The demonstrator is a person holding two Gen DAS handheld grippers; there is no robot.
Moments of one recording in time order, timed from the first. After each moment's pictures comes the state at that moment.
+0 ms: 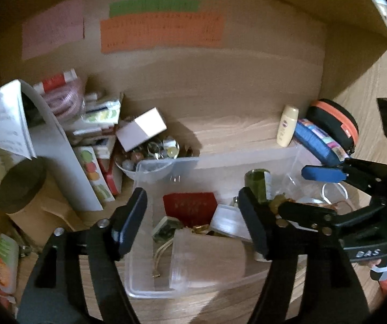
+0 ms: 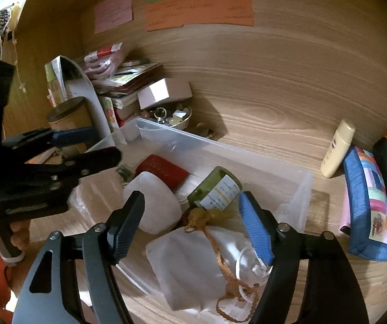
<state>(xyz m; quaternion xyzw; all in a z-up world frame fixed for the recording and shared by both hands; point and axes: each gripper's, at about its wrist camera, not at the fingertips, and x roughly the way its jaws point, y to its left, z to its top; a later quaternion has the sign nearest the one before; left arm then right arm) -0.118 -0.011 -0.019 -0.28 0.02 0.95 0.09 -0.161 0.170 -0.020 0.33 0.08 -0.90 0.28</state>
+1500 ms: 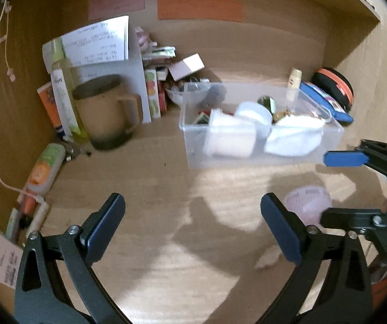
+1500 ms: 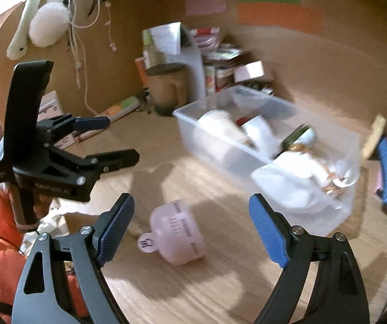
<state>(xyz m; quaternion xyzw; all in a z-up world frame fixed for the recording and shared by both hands) 0.023 -0.048 -0.055 -0.35 0.02 0.94 0.03 -0.024 0.151 -0.041 0.34 0.12 -0.83 0.42</state>
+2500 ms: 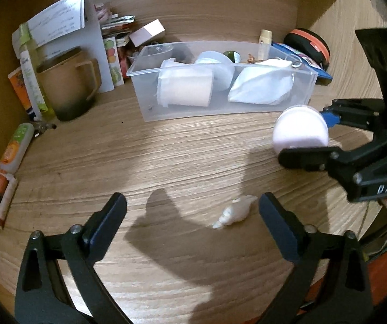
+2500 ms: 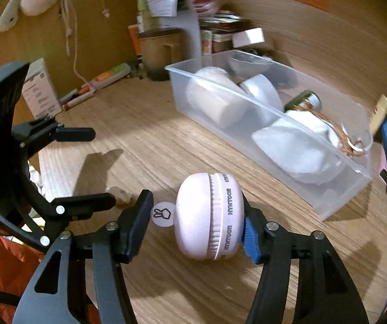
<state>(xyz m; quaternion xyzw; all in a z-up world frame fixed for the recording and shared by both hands) 0.039 -0.010 -0.097 -0.39 0.04 0.92 0.08 -0.031 0.162 -0.067 0.37 0.15 -0.83 0.39</state>
